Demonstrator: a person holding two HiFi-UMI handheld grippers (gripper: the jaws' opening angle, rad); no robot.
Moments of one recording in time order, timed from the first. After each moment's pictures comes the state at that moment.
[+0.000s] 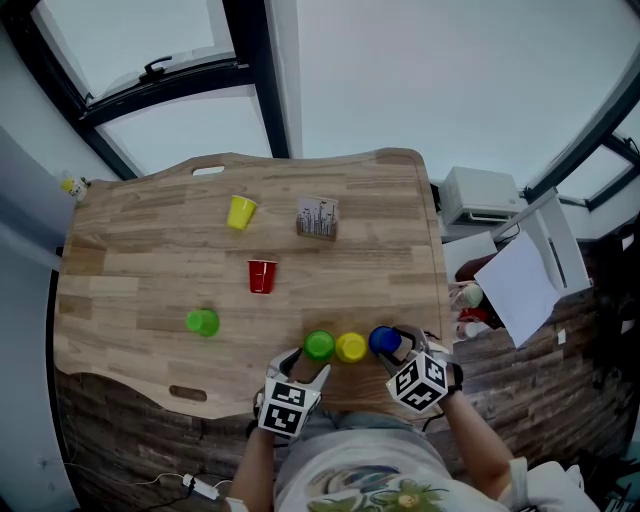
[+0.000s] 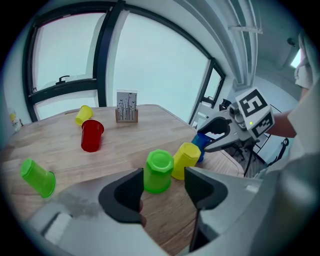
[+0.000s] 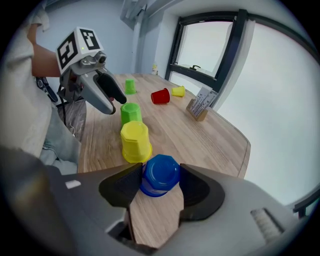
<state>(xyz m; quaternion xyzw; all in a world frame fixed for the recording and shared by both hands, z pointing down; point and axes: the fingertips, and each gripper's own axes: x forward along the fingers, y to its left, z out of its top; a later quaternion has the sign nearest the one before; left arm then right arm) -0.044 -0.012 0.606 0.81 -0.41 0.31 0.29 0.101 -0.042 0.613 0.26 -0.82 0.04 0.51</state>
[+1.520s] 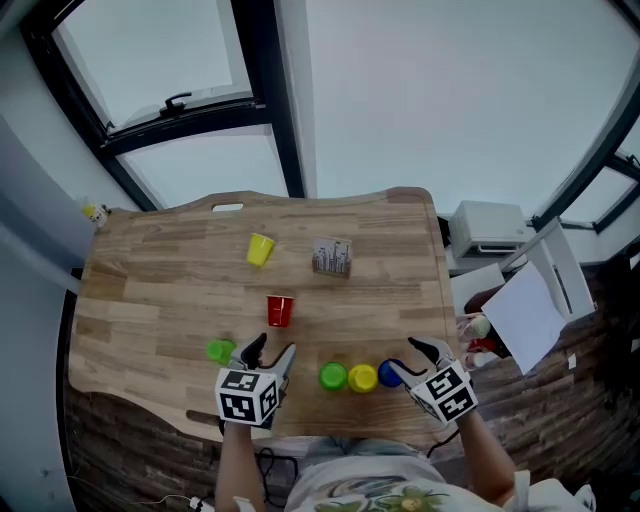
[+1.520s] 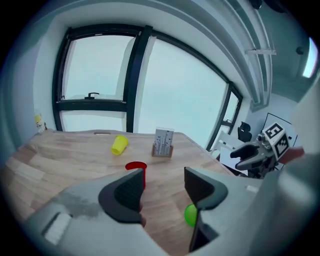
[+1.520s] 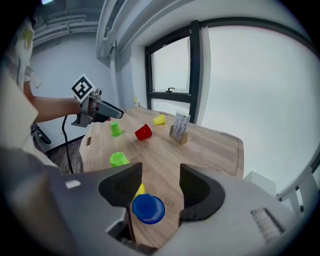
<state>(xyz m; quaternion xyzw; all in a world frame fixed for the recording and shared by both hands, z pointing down) -0.148 -0.107 0.518 0.78 -0.52 0.21 0.27 0.095 -0.088 0.532 0.33 -0.87 0.14 0.34</state>
